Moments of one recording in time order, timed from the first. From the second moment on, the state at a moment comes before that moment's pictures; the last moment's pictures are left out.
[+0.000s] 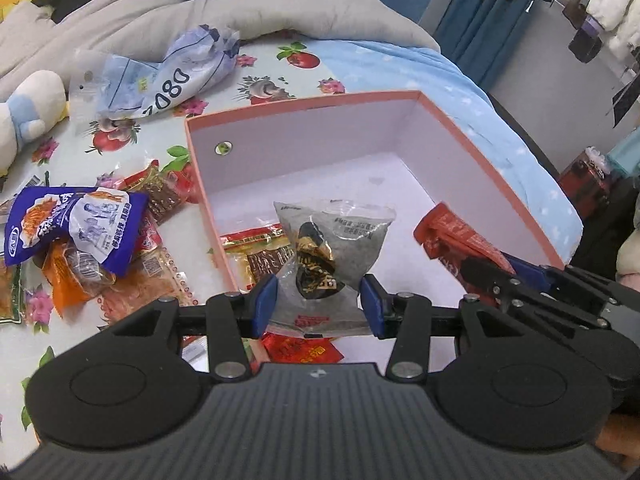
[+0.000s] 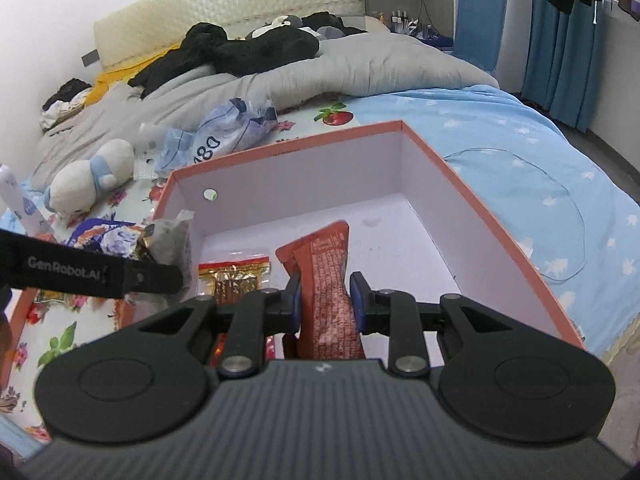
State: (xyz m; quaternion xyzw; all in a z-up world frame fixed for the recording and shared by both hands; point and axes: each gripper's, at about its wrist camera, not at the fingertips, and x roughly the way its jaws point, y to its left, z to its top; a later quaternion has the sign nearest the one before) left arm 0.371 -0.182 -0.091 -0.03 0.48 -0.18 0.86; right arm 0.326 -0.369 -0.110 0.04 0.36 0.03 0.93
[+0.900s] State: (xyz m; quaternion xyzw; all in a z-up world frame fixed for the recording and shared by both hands) left arm 0.282 -0.132 -0.052 -0.05 0.36 -0.16 0.92; right arm 0.267 -0.354 -0.096 0.08 0.31 0.05 0.95
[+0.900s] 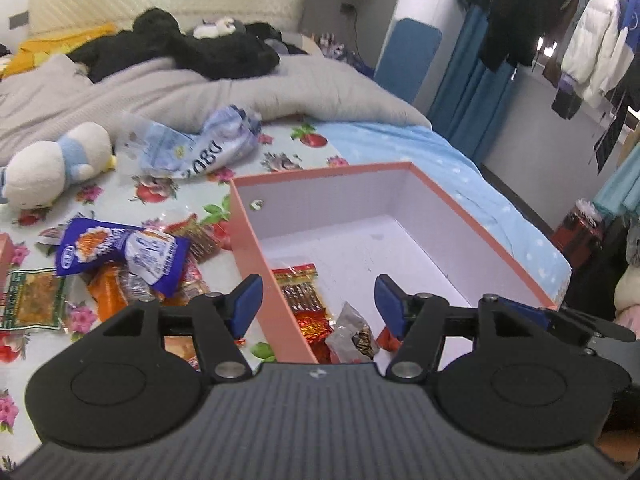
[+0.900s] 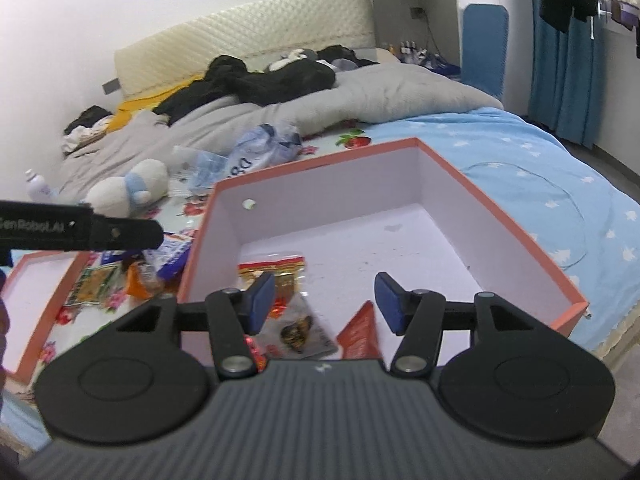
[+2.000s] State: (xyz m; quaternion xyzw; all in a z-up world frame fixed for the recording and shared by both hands) left arm 0.118 -0.014 -0.077 -0.14 0.34 -0.03 0.93; right arm 0.160 -0.274 -0.096 0.05 0.26 0.19 0.94
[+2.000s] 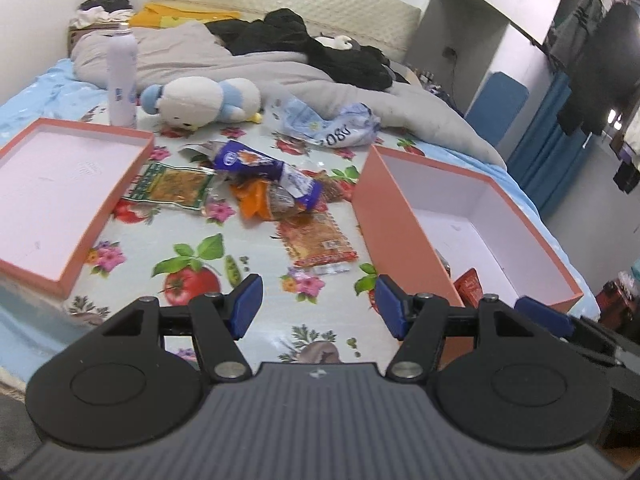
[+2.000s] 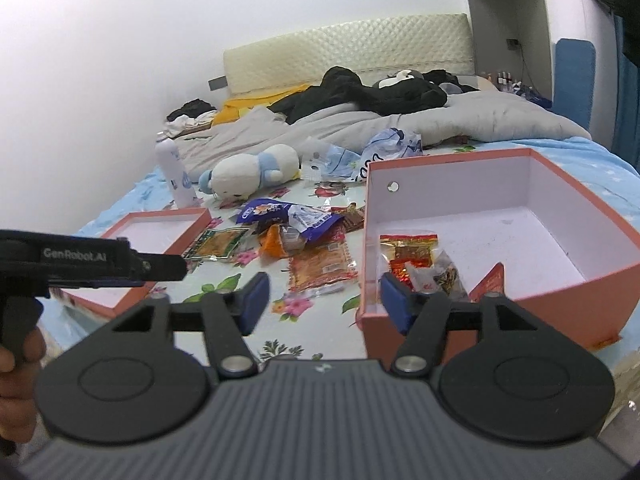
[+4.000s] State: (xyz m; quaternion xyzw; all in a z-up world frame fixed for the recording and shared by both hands) left arm 0.398 0.139 -0.245 -0.04 0.41 0.03 0.91; right arm 0.410 -0.112 -0.232 -0.07 0.45 0.15 0.88
